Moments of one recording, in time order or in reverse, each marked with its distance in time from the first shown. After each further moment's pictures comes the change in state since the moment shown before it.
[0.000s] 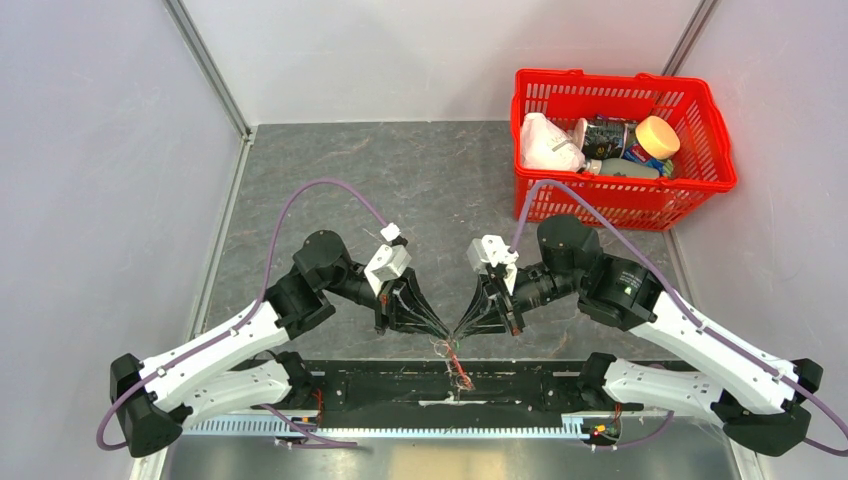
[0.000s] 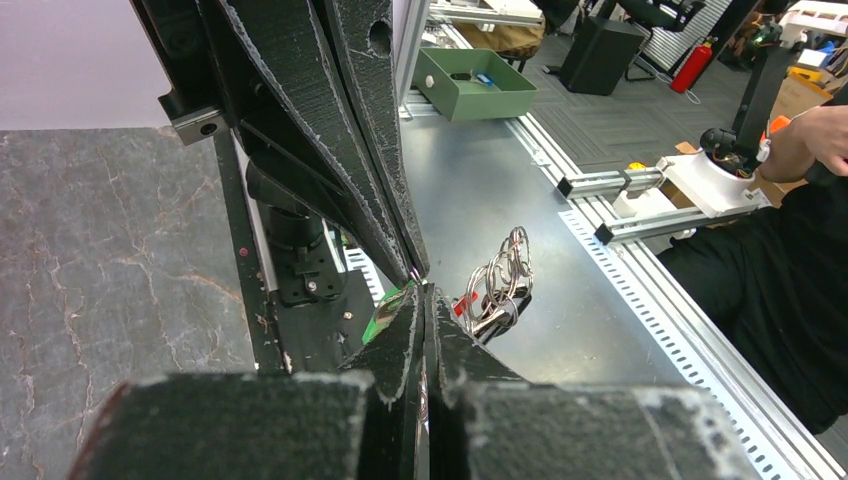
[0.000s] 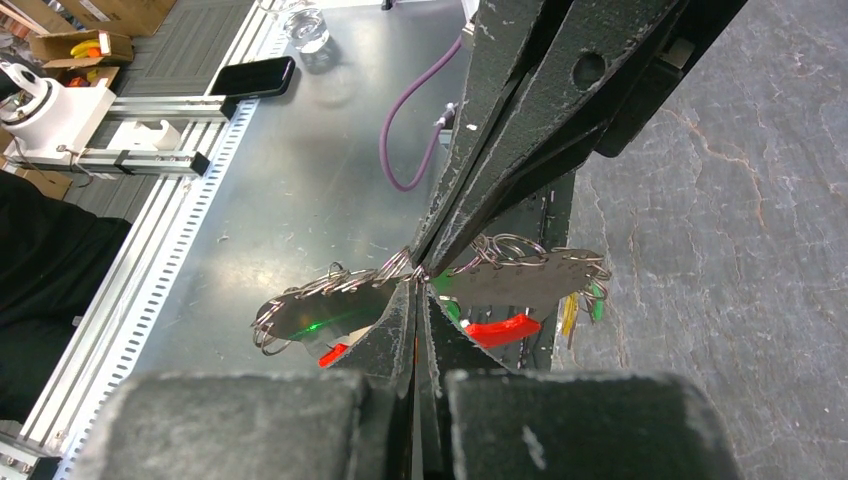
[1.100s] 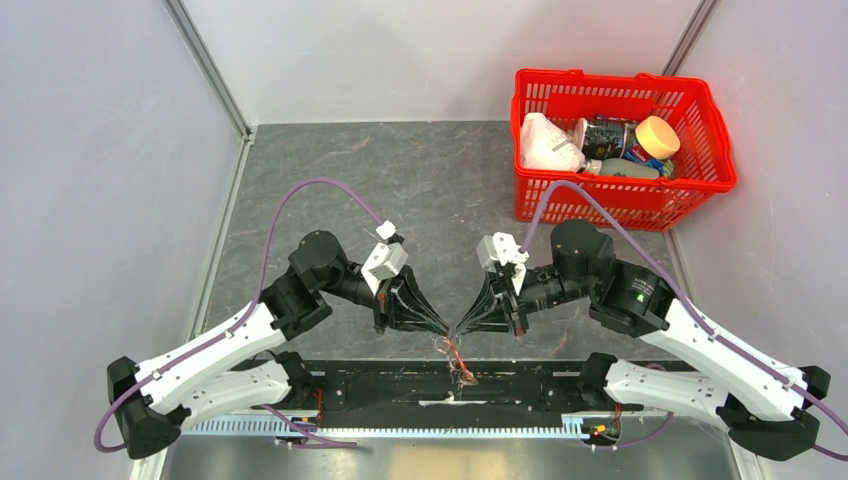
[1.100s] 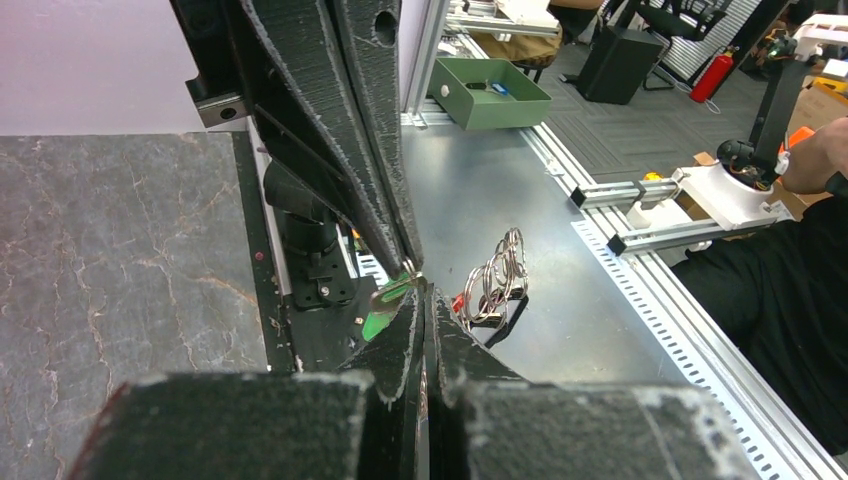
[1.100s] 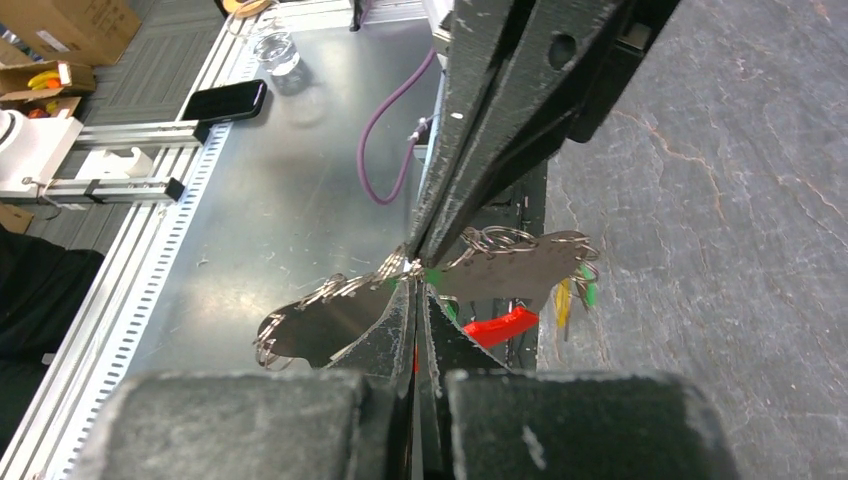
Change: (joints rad) left arm -0.003 -0.014 0.013 -0.019 -0.042 0.005; right arm 0.013 -0.051 -0.011 0.021 0.082 0.040
